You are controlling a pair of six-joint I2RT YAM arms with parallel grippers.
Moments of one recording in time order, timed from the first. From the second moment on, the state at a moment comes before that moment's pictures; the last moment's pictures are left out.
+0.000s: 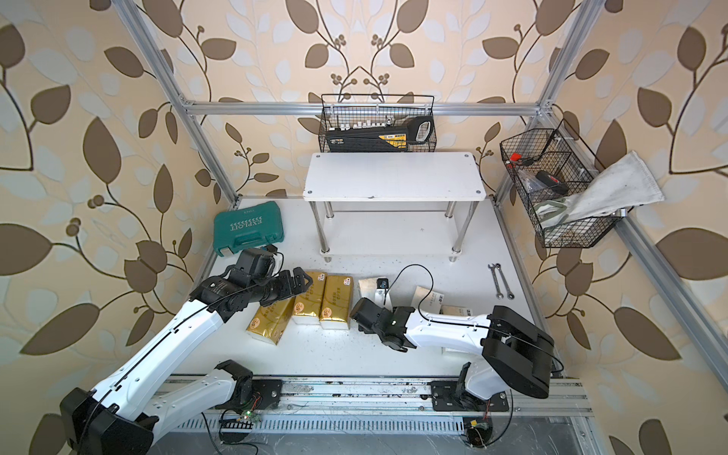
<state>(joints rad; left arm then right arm) -0.46 1.00 0.88 -0.78 0.15 -0.70 1.06 1.45 0.74 -0.38 0.49 0.98</state>
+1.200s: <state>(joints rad) -0.47 1.08 0.95 -0.67 0.16 -0.68 0.86 1.75 1.14 -0.22 0.57 0.77</state>
